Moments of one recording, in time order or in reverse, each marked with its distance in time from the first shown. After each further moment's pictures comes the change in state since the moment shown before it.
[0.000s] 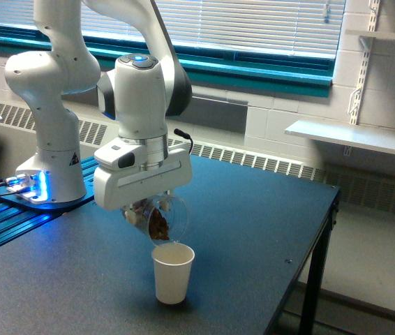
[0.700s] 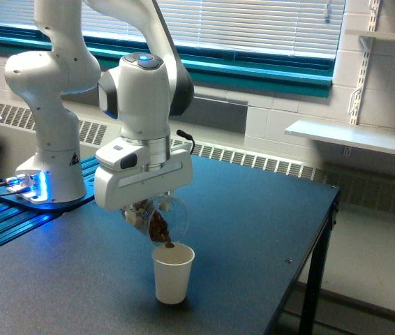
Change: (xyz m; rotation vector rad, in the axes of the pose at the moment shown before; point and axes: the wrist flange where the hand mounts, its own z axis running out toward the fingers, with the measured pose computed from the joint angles) arm 0.007 -0.005 -0.002 -0.034 -0.014 -0.015
